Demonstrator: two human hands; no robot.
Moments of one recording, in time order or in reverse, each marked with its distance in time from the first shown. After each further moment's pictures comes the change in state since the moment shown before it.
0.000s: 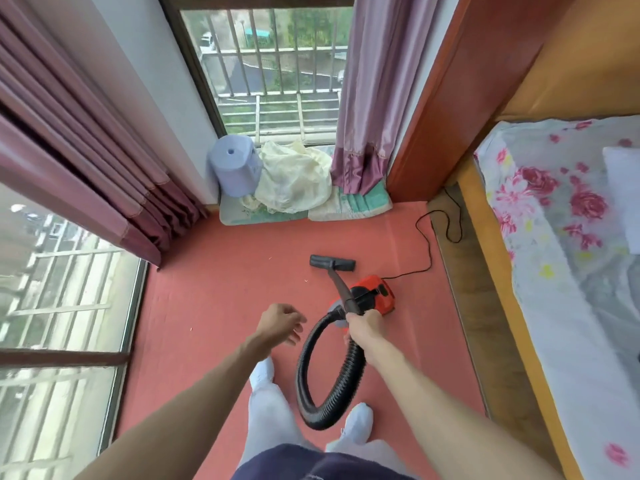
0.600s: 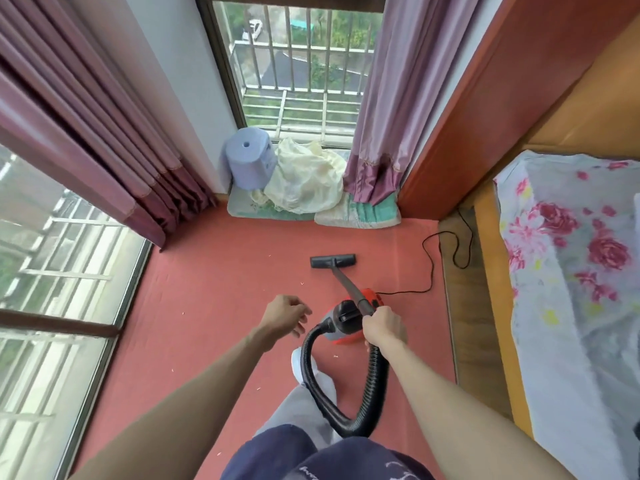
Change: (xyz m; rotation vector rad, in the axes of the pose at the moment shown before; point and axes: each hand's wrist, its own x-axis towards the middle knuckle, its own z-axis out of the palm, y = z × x) left_hand 0.029 0.064 0.042 -0.115 0.078 -0.024; right_hand 0.033 -0.066 -0.081 -0.619 0.106 -0.116
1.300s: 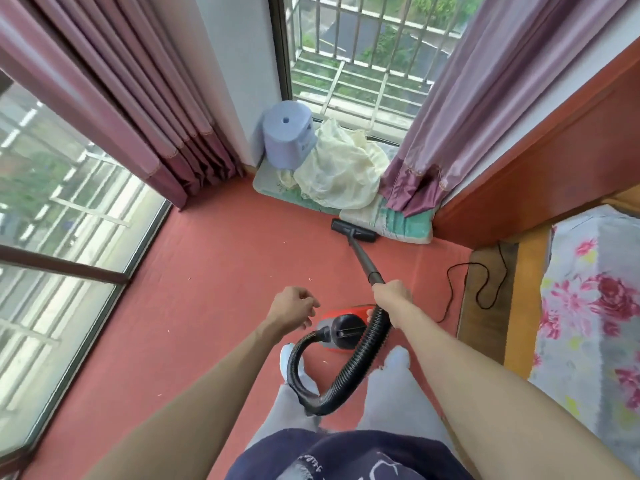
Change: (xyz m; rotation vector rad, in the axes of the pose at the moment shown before) left_hand 0.075 0.071 -0.006 -0.112 0.136 -0.112; right_hand 0.154 -0.114 -0.043 0.077 -0.165 -0.002
